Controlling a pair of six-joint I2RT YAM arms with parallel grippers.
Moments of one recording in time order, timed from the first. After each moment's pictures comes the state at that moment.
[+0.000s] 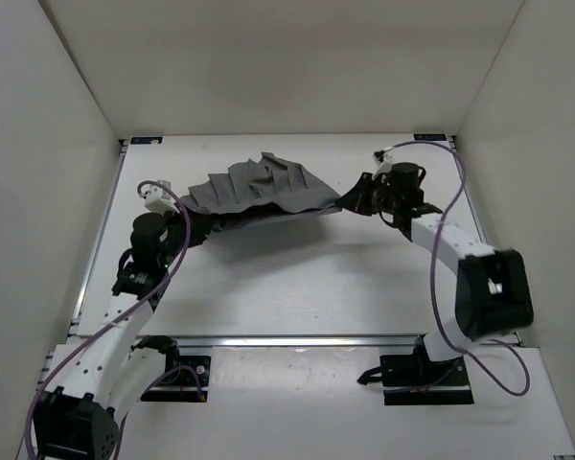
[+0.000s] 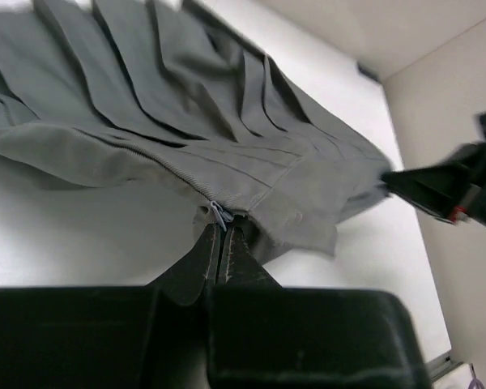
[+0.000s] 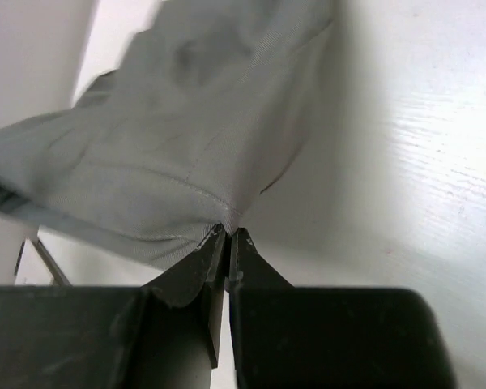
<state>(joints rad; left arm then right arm) -0.20 0.84 0.61 -0.05 0.14 -0.63 0.21 1.58 0.96 0.10 -0.56 0.51</state>
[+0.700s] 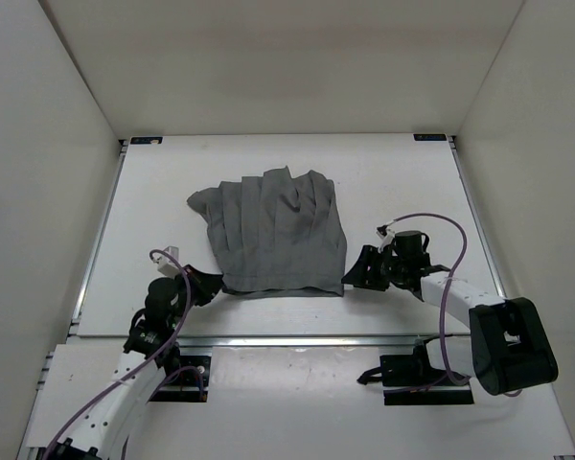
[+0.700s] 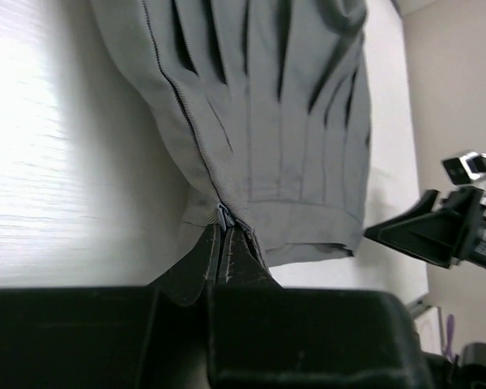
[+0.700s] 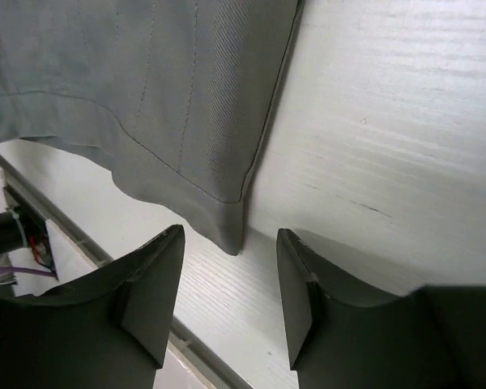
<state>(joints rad) -0.28 0.33 0.03 -0.04 0.15 -0.85 0.21 1.23 0.41 -0.04 -0.58 0.48</state>
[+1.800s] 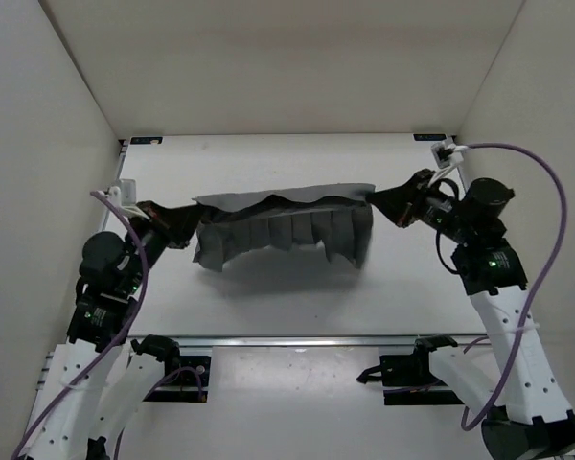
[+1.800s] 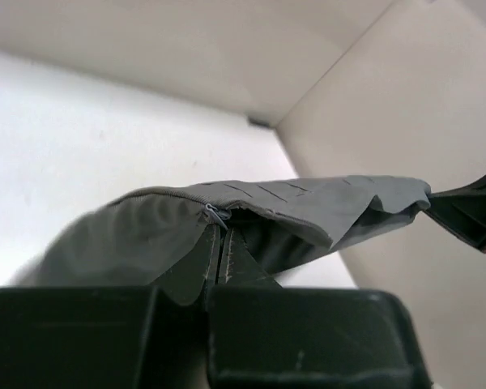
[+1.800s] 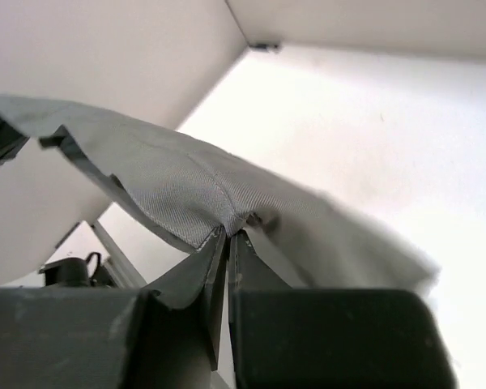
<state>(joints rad) -0.29 0.55 0.85 -0.29 0.14 -0.63 0.18 0.86 1.03 -0.29 -0.63 0.42</state>
